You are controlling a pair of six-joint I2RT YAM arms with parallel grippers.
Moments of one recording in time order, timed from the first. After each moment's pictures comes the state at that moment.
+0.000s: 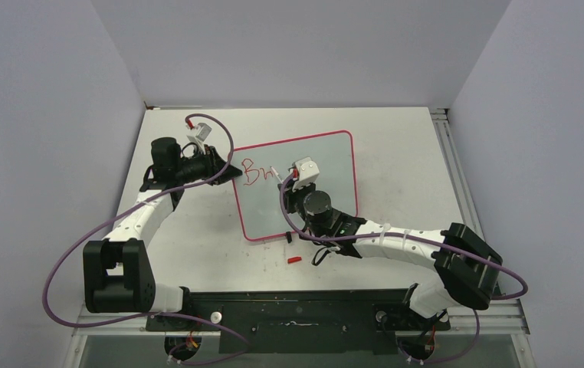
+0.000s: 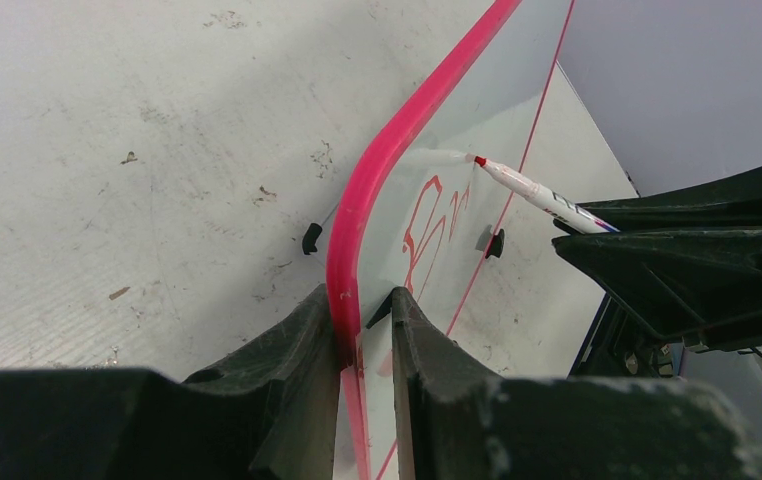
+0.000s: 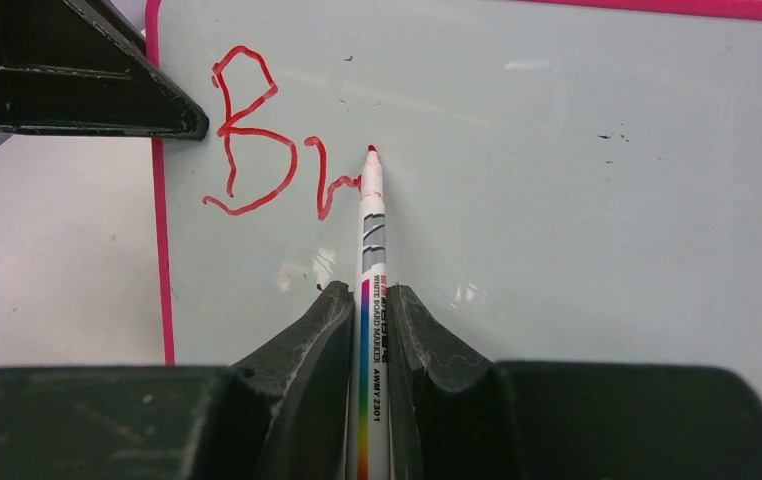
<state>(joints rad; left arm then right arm) -0.01 1.38 0.87 0.06 0.90 -0.28 1.01 1.47 0.81 0.50 0.47 0.17</state>
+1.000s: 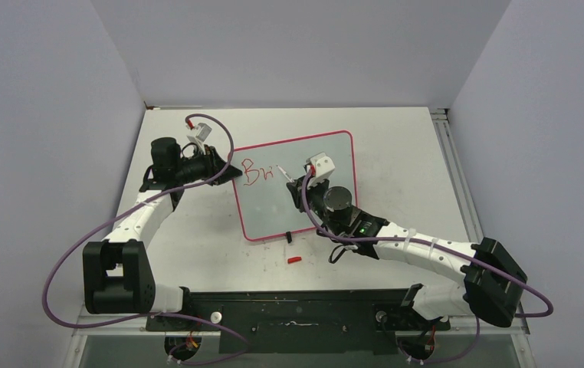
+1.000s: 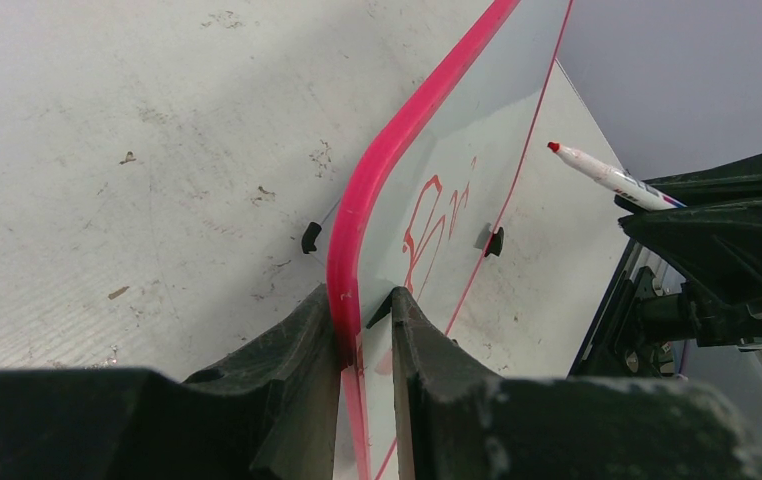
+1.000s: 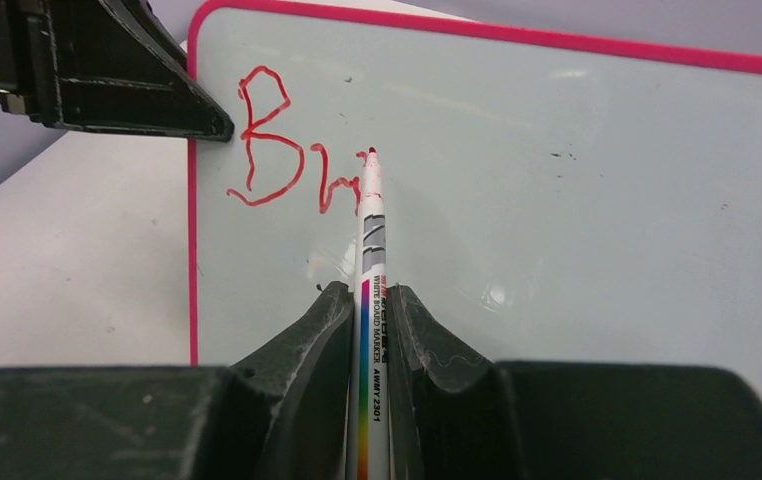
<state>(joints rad) -0.01 1.38 0.87 0.05 0.90 -0.28 0.95 1.30 0.77 0.40 0.31 0.17</state>
